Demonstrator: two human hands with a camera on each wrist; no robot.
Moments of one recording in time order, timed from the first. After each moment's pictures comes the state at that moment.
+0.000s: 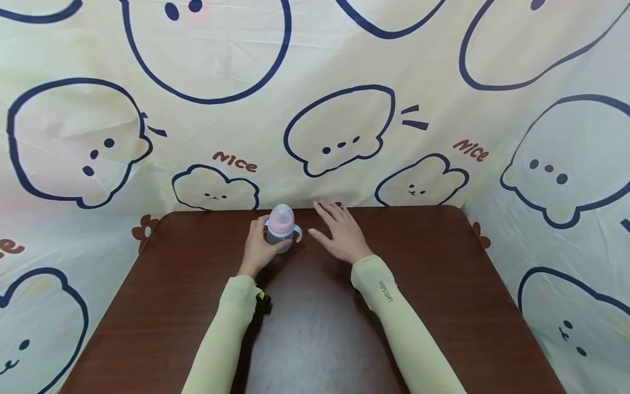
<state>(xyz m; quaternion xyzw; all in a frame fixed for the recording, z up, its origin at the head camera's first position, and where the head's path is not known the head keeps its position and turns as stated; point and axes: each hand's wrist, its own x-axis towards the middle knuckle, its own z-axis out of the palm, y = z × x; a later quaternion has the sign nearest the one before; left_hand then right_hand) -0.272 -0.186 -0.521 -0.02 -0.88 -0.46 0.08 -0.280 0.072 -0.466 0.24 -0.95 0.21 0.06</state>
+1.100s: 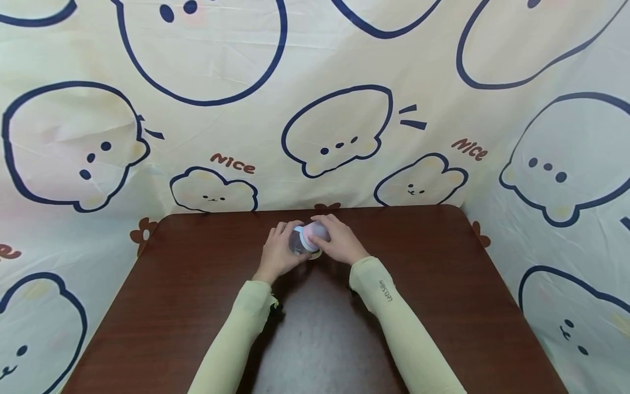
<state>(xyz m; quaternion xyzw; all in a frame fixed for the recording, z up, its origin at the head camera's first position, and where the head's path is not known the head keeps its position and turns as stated) -0.259 -0.135 -0.507 -0.11 -0.94 -0.30 0.10 -0.277 0.070 -0.471 0.22 -0.91 0.35 -0.02</state>
